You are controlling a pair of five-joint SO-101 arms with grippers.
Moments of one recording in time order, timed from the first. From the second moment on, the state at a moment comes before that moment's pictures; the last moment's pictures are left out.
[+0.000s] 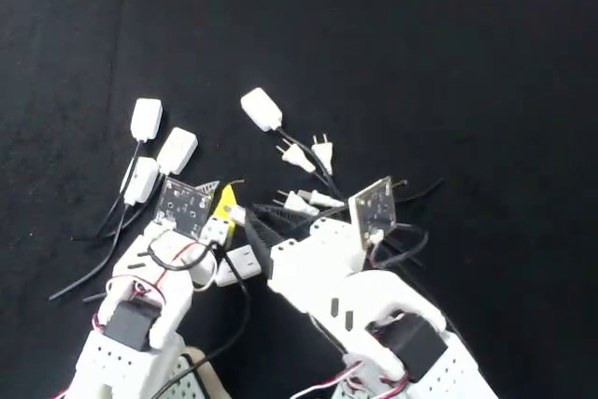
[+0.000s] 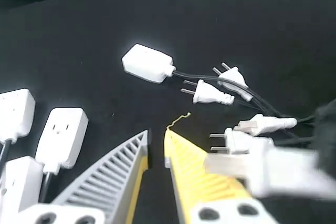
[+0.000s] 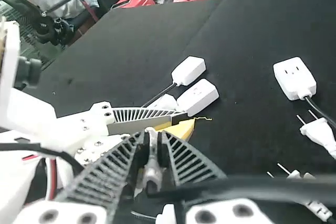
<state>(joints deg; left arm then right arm) 16.8 -104.0 95.1 39.5 -2.5 -43.3 -99.4 81.3 49.5 -24.5</state>
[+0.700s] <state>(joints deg) -2.7 -104.4 88.0 66.2 -25.7 -15.3 -29.3 50.2 59.1 -7.7</state>
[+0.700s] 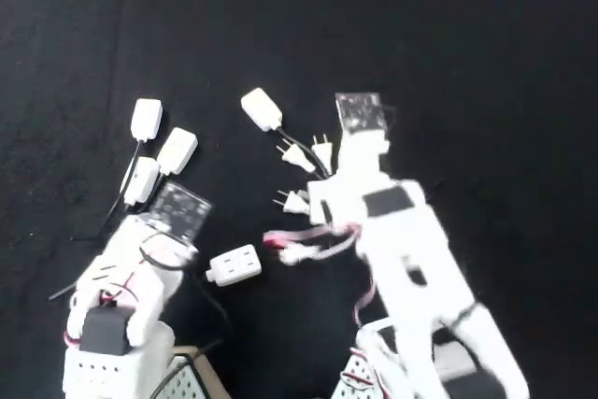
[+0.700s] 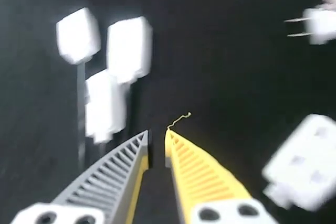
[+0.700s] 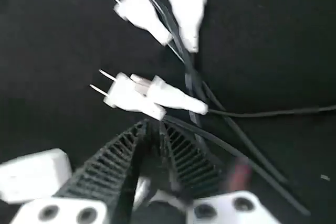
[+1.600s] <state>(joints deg) -10.4 -104.2 94.5 56.7 -25.8 -5.6 -27.6 25.6 88.5 -16.2</state>
